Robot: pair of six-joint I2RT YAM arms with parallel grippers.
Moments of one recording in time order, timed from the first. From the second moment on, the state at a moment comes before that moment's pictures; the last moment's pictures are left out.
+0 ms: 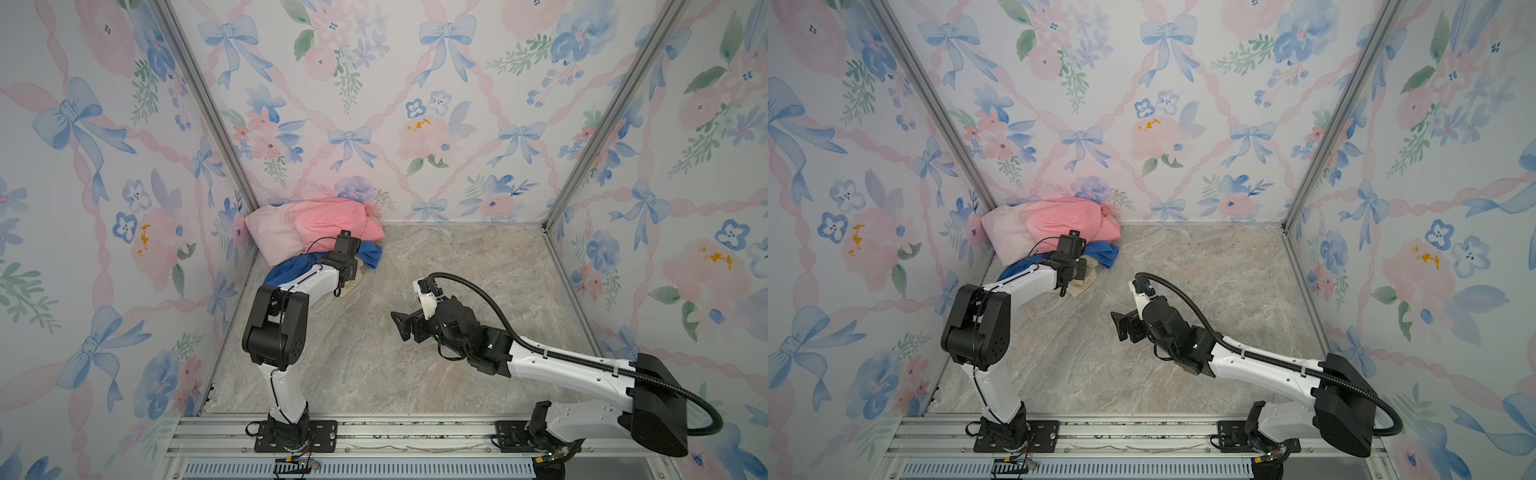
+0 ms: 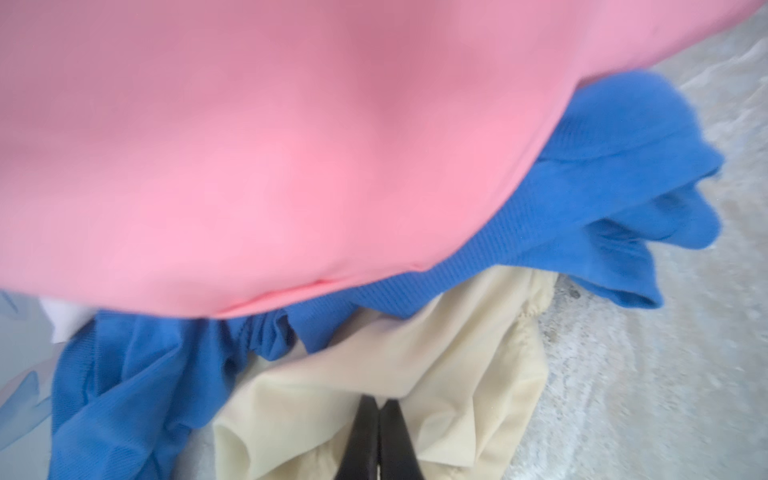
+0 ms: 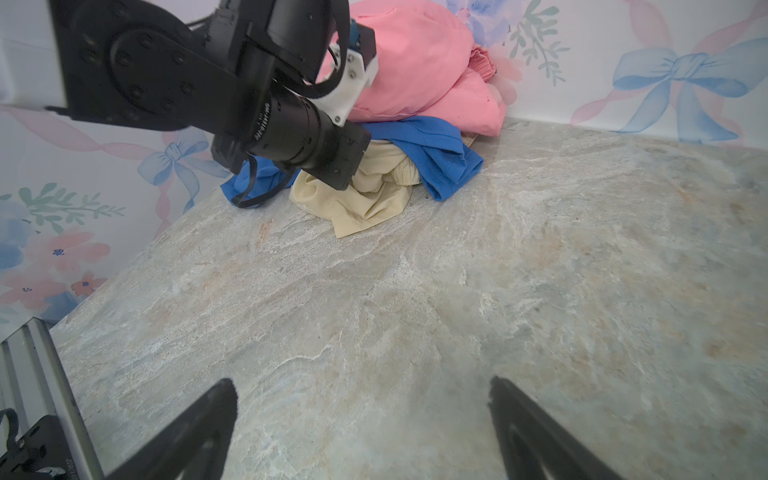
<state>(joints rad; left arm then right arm) -0.27 1.82 1.25 -0.24 -0.42 -0.03 1.04 1.31 0.84 0.05 0.28 0.35</state>
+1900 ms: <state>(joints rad) -0.70 0.82 1.02 -0.55 0.20 -0.07 0.75 0.90 0.51 -0.58 0.07 0.59</state>
